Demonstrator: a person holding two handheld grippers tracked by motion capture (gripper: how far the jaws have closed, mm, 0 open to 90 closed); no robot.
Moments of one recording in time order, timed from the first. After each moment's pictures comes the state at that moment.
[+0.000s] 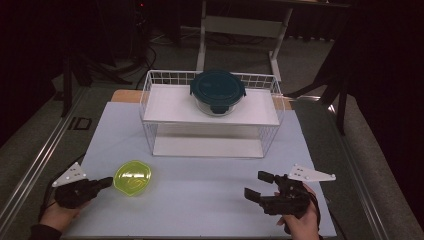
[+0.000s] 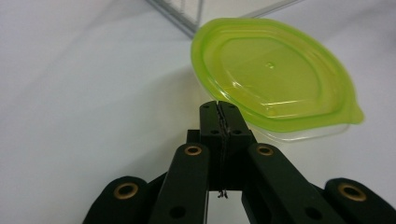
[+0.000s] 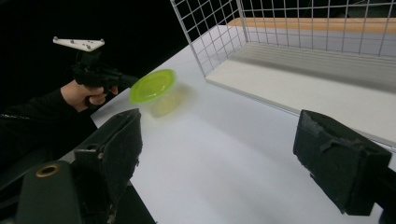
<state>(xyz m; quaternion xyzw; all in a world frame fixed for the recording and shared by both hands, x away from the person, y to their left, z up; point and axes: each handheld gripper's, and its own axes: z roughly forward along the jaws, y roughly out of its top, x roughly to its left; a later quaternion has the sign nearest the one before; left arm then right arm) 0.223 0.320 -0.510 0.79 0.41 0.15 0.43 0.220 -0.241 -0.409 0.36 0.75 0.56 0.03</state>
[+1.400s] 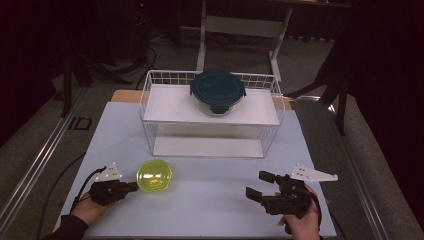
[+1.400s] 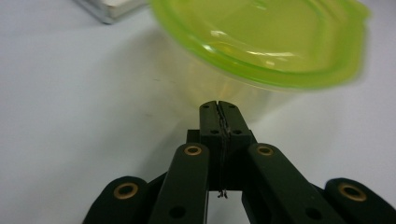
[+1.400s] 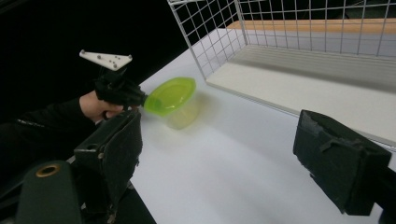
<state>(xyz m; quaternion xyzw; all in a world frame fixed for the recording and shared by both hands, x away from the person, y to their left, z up) 0.254 0.261 -0.528 0.83 0.37 0.10 0.40 0.220 -0.244 -0.409 0.37 0.74 0.56 0.03</state>
